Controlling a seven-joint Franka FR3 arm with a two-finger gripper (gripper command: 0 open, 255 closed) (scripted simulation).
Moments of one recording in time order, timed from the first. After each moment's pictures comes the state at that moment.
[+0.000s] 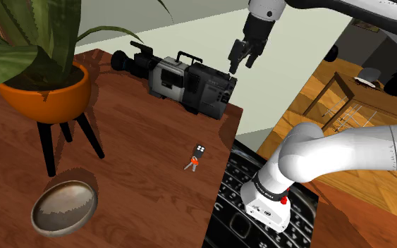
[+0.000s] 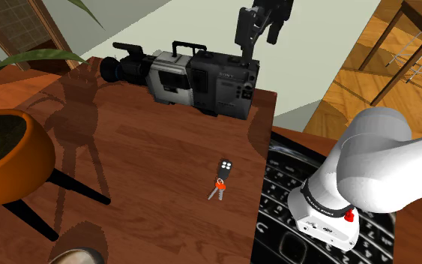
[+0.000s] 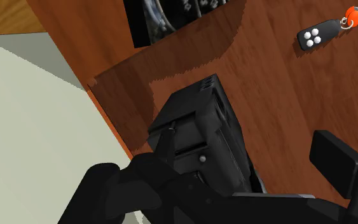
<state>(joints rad) 0.02 -0.81 0.00 -2.31 -0.09 1.53 0.16</state>
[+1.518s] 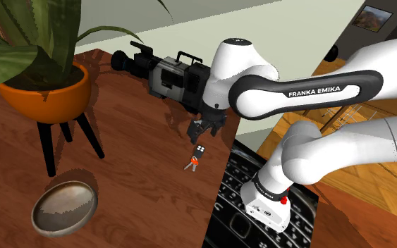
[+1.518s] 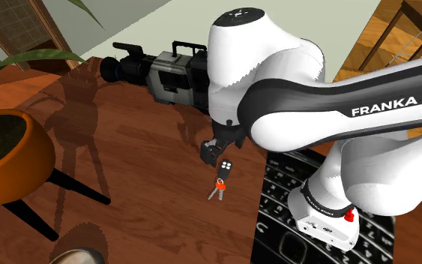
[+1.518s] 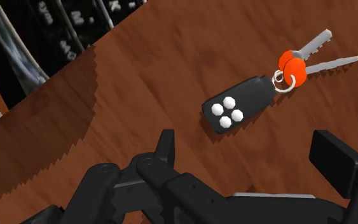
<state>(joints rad) 0.15 -0.75 0.26 -2.84 0.21 2.08 0.51</state>
